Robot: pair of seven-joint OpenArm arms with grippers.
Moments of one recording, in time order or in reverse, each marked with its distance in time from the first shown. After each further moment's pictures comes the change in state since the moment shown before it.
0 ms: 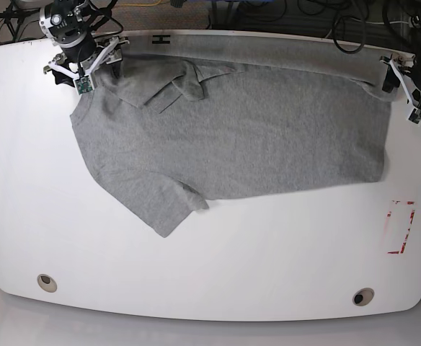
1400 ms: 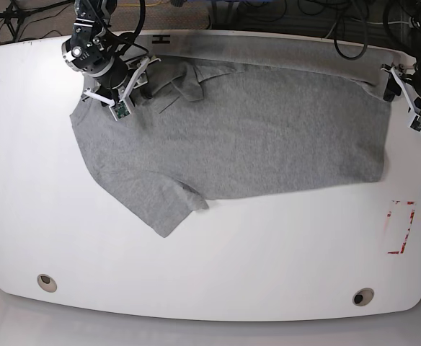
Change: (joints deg) left arm -1.4 -0.2 0.0 -0.1 0.1 0.0 -0.6; right arm 9.6 0.0 -9.7 -7.7 3.8 0.7 -6.1
